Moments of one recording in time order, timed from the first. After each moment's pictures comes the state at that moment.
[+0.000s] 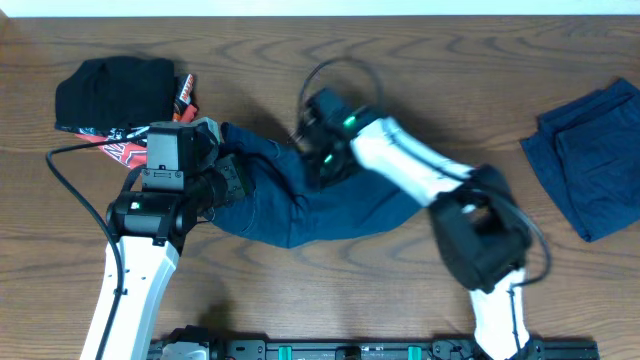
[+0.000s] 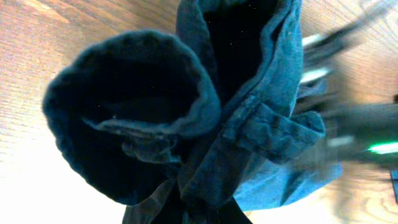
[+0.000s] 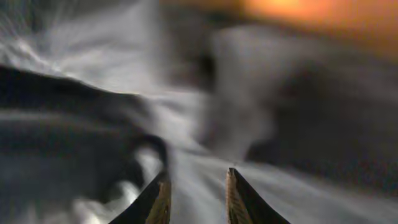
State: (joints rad) left arm -0.10 1.15 0.98 -0.80 0.26 -0.45; right arm 0.58 2.10 1.62 -0.84 -0.34 0.19
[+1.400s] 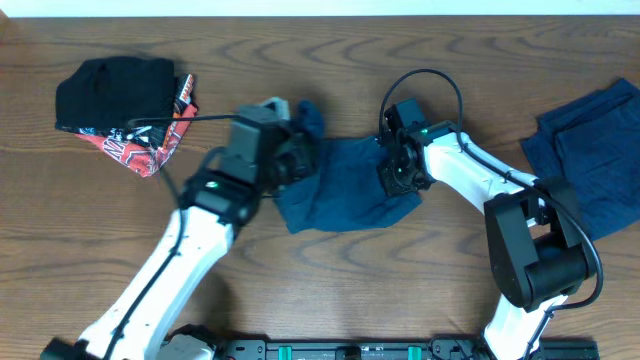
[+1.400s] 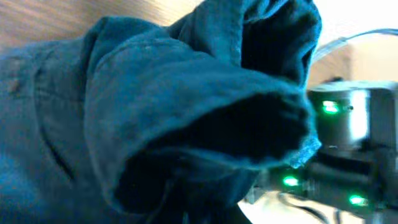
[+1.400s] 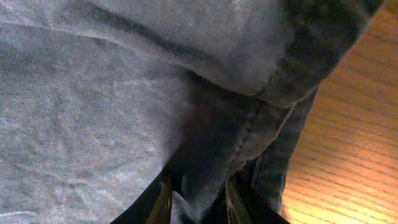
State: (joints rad) left arm -0.44 1.34 0.99 -0.39 0.26 -0.80; right arm 0.39 1.94 1.21 -0.70 -0.09 0.10
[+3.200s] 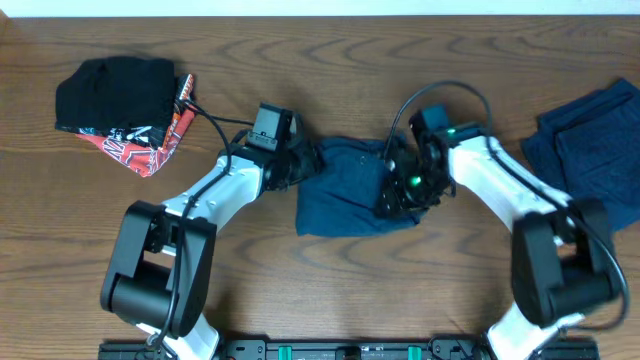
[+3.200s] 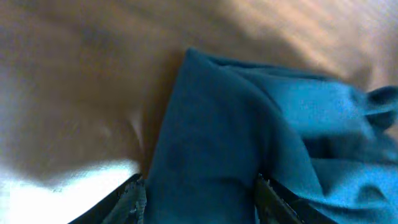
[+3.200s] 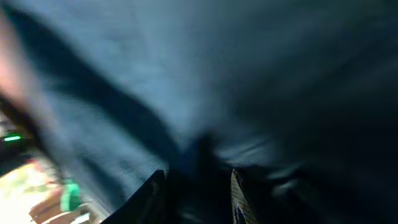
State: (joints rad) left arm -0.34 1.80 1.01 -0.32 0.31 -0.69; right arm 0.31 1.86 1.15 -0.93 -0.51 0.01
